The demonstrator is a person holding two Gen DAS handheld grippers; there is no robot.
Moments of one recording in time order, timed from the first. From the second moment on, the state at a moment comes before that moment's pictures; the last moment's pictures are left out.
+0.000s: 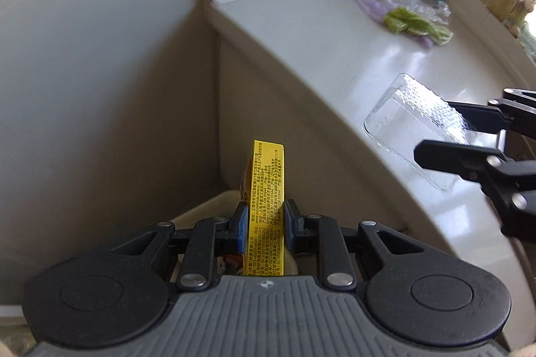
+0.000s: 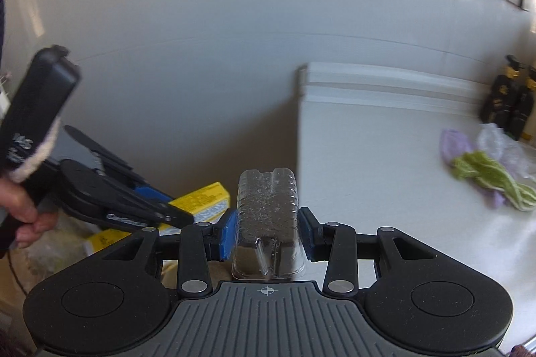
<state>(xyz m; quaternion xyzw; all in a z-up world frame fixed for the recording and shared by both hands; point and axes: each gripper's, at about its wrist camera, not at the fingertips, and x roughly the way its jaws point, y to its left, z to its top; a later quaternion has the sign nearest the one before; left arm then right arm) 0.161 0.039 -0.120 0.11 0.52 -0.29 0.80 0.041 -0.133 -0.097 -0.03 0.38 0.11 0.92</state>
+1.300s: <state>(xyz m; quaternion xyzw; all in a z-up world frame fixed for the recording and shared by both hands) 0.162 0.116 -0.276 -0.04 0.59 -0.13 0.80 0.134 -0.046 -0.285 0.03 0.60 0.11 0.79</state>
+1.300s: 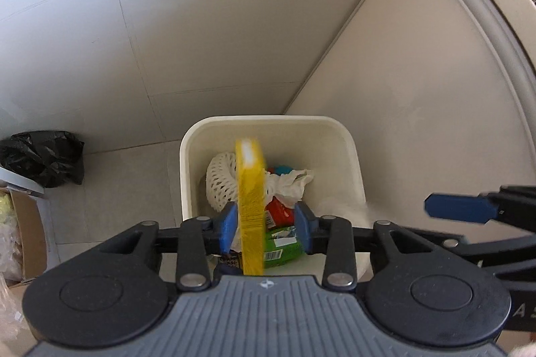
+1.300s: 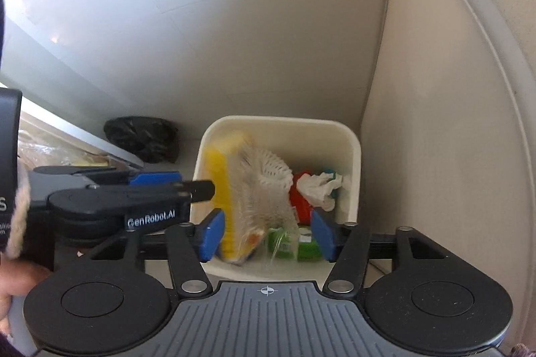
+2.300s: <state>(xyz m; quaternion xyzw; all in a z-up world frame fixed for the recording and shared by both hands) 0.148 0.127 -0.241 -0.03 0.58 -0.14 0.81 0.096 -0.045 -0.218 0.00 0.54 0.15 0.83</state>
